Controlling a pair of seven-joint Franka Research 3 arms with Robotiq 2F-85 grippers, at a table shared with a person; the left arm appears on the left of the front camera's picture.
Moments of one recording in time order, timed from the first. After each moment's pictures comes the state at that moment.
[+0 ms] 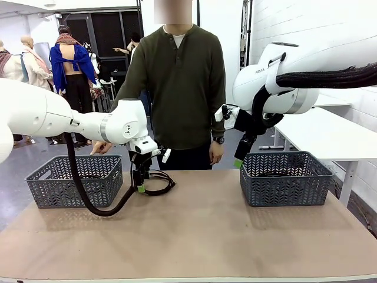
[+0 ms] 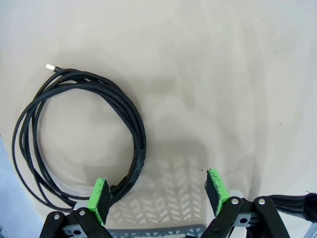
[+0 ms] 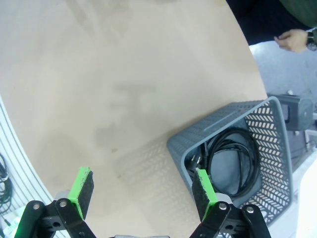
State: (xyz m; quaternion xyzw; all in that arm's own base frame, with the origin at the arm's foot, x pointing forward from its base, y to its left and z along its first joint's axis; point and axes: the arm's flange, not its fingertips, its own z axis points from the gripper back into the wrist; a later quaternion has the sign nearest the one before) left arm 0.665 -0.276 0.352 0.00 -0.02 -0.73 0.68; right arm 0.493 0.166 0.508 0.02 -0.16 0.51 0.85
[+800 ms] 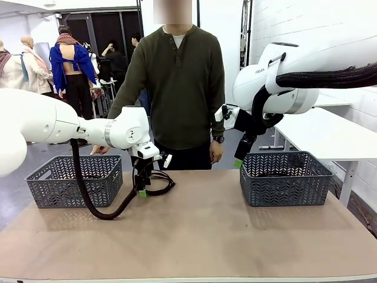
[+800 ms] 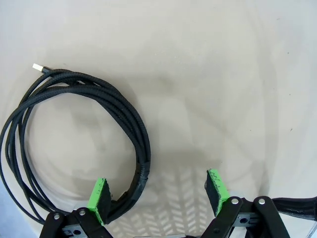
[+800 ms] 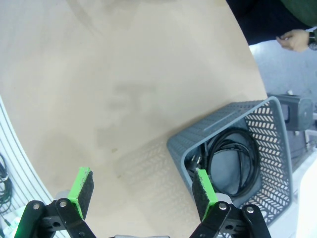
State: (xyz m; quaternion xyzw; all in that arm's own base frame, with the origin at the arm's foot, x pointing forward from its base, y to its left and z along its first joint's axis) left arm 0.679 -0.277 0.327 -0.01 -0.01 -0.73 0.68; right arm 0.493 0.166 0.508 0.02 -0.16 0.51 0.85
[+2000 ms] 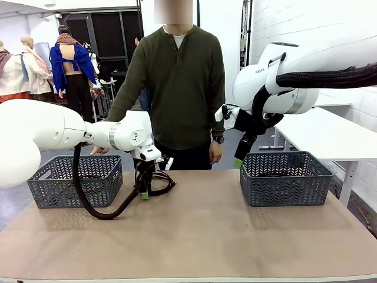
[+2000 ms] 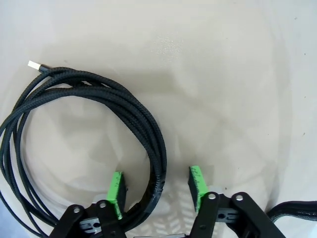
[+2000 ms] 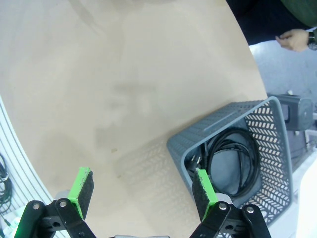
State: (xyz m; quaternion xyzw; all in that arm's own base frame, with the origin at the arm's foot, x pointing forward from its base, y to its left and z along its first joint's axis) left arm 0.695 -0.280 0.310 -0.02 0.01 -0.73 0.68; right arm 0.493 0.166 0.508 0.02 -0.16 0.51 0.85
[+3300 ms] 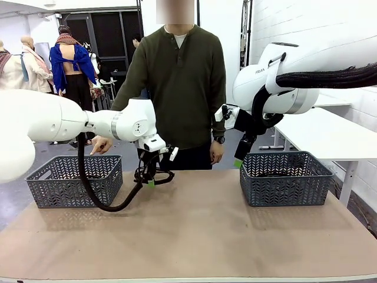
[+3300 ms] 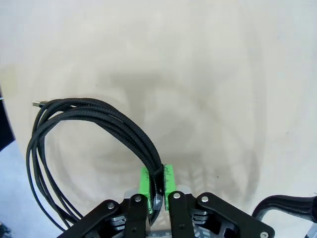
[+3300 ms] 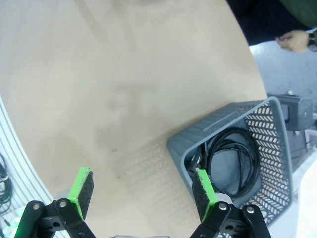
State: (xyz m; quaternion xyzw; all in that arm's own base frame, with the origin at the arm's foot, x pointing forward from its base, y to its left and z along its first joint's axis) left arm 0.679 -0.308 0.372 0.02 -0.02 -0.75 0.66; right arm 0.493 0.166 0.508 0.02 -0.16 0.51 0.85
